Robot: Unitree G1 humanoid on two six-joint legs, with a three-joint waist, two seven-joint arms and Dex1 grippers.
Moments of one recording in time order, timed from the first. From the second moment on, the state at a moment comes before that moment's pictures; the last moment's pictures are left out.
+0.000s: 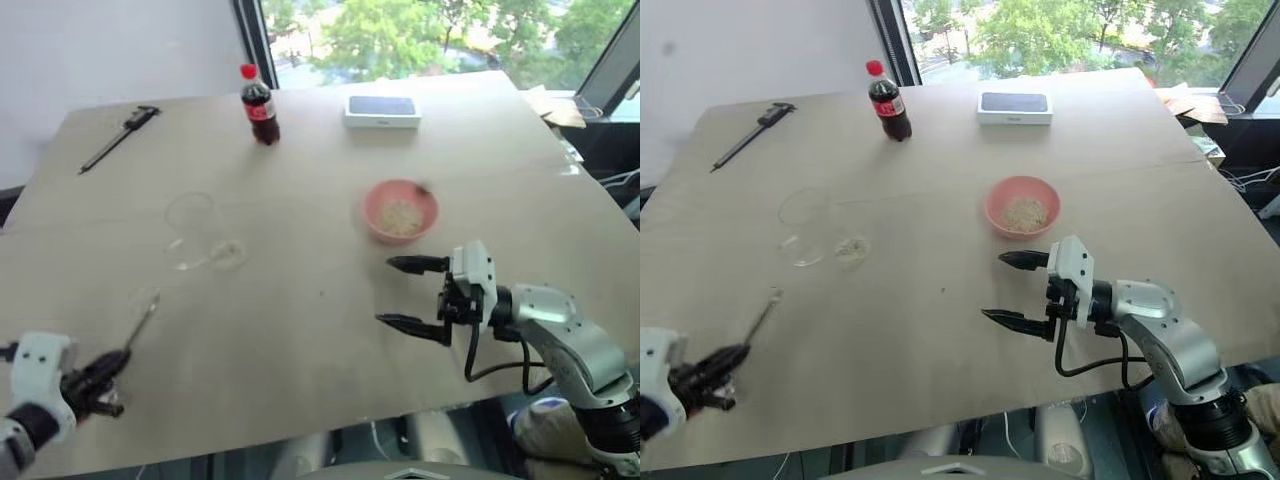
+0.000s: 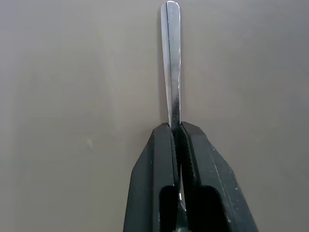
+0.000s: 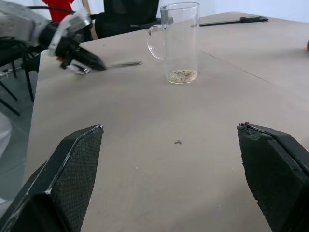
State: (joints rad) left arm 0.62 0.64 0.72 -0.31 -0.49 0.52 -0.77; right arm -0.19 -0.55 0.14 -0.44 0.54 0.39 0.97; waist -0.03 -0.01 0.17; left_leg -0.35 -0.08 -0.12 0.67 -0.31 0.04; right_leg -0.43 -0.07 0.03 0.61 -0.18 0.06
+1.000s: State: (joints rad) left arm 0.25 0.38 0.02 -0.51 -0.02 0.07 -0.45; right arm -0.48 -0.03 0.05 -0.28 0.79 1.12 0.34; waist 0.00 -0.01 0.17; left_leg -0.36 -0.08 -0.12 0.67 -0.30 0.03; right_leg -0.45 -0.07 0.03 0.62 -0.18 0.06
